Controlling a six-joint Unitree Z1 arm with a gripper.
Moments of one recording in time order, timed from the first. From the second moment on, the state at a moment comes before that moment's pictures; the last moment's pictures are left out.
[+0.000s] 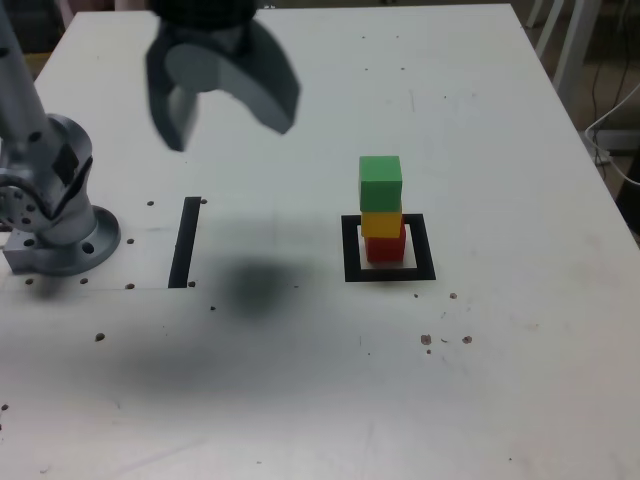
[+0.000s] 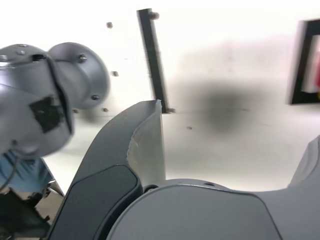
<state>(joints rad) -0.11 1.54 -1.29 1.50 0.05 -0.05</state>
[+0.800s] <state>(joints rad) -0.10 1.52 -0.81 1.10 0.03 -0.10</state>
